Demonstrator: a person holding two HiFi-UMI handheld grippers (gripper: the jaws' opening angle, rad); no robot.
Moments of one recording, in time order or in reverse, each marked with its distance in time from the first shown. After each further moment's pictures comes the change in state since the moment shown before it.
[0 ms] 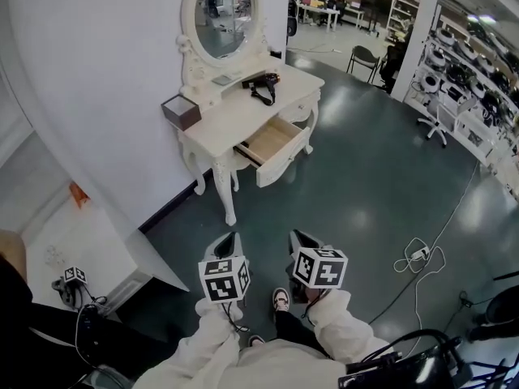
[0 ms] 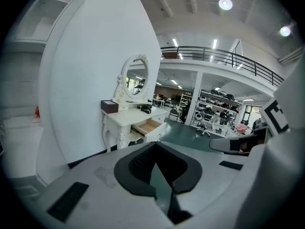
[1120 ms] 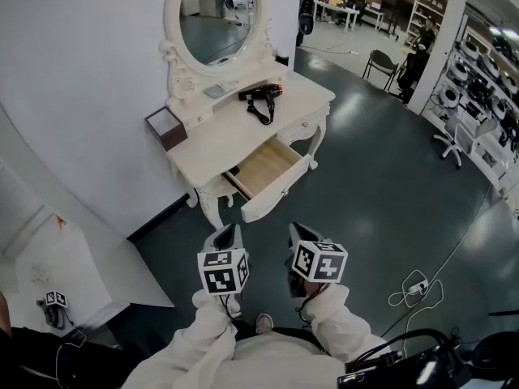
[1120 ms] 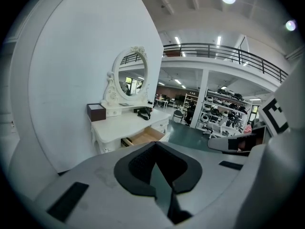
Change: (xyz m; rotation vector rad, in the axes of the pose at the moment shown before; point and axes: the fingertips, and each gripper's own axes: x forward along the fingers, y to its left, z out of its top) left arm 0.202 -0.030 0.096 -0.004 -0.005 0.048; right arm 0.150 -0.110 0.142 -0.022 0.027 0.069
